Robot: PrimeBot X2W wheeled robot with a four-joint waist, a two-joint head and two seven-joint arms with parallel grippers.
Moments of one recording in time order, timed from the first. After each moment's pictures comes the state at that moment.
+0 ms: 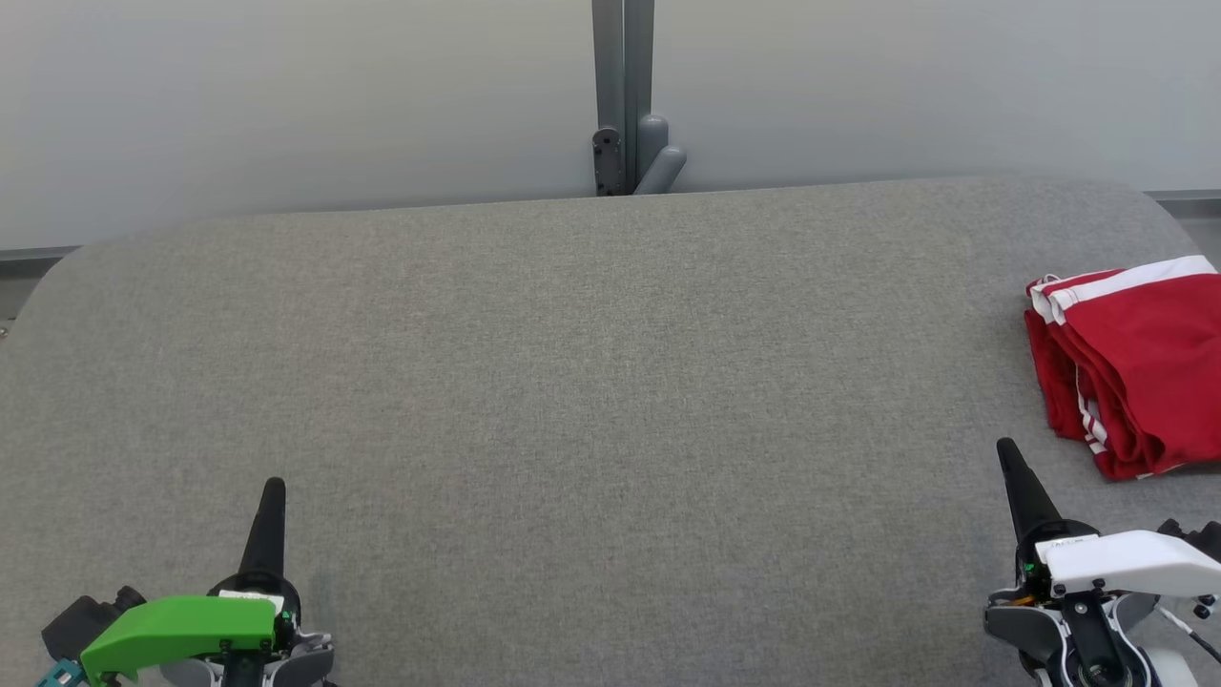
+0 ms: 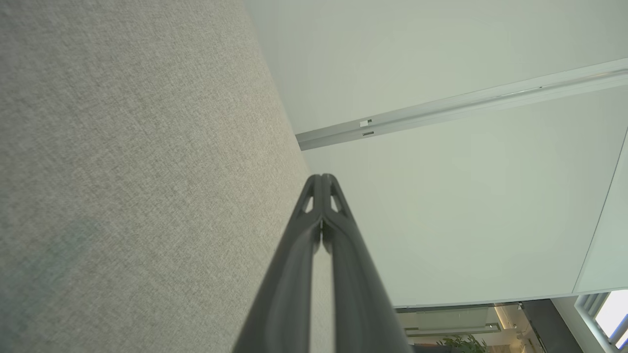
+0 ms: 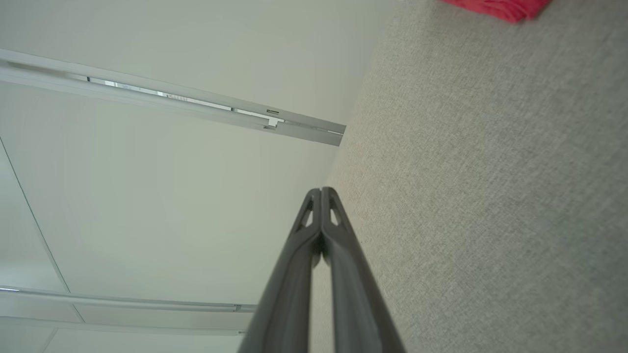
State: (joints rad) left arm -0.05 0.05 0.07 0.26 -1.38 -0.12 0.04; right arm -0.06 -0.04 -0.12 0.23 1.32 0.13 0.05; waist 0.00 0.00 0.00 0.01
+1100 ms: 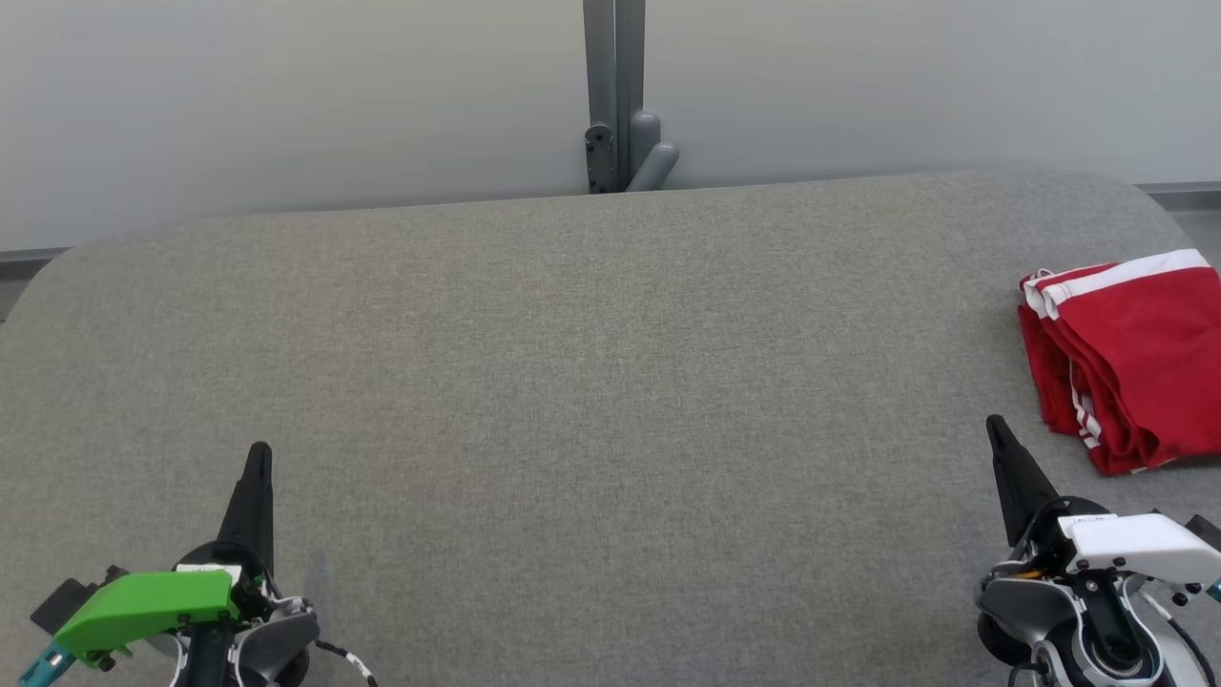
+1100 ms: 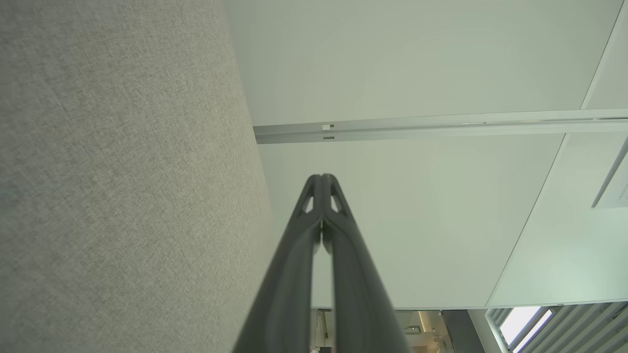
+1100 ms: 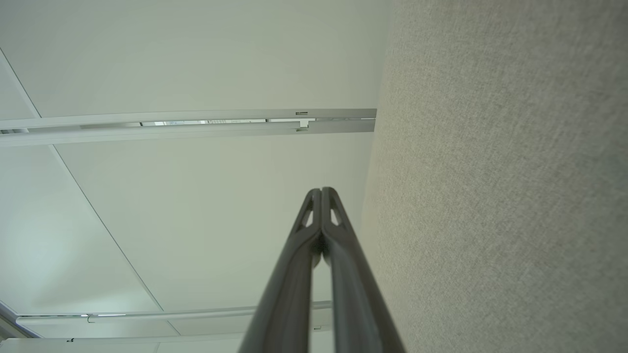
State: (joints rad) left arm -0.10 0.05 0.10 0.25 -1.59 -0.13 0.11; right arm -0.09 -0.05 -0.12 0.24 1.59 0.13 0.11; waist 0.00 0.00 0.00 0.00
